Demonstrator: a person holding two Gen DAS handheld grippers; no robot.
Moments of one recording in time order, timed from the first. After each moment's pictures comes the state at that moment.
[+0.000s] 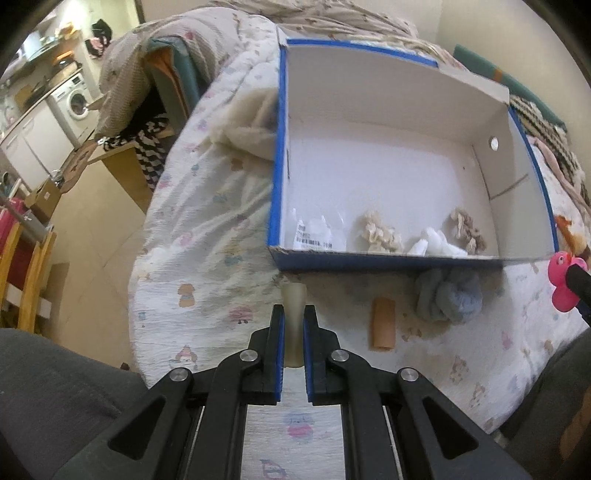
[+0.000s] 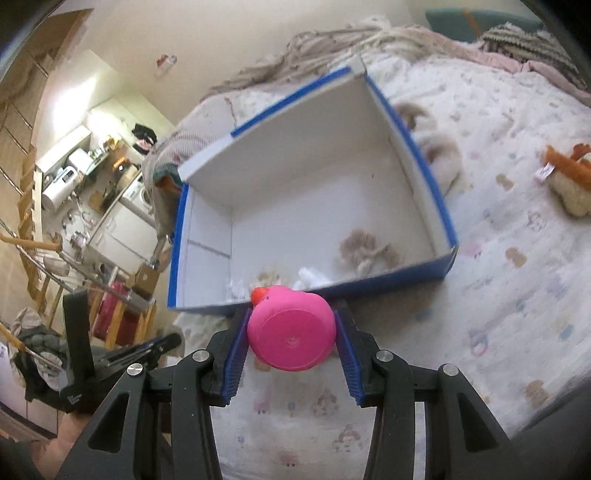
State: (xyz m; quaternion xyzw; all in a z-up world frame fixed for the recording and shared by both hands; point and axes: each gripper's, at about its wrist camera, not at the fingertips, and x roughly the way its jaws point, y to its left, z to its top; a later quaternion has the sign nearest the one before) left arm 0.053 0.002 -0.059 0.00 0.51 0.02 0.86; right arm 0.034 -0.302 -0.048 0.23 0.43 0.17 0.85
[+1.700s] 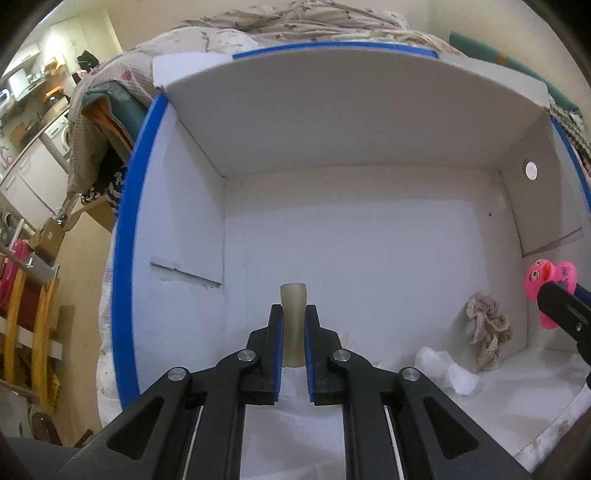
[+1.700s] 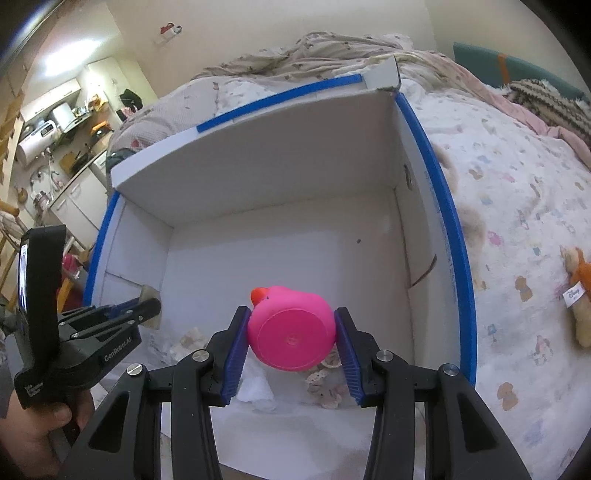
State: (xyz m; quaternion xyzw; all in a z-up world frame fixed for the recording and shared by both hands) left arm 0.196 -0.074 -0.096 0.07 0.51 0.03 0.86; right arm 0.147 -0.295 -0.073 0.11 0.44 0.13 0.88
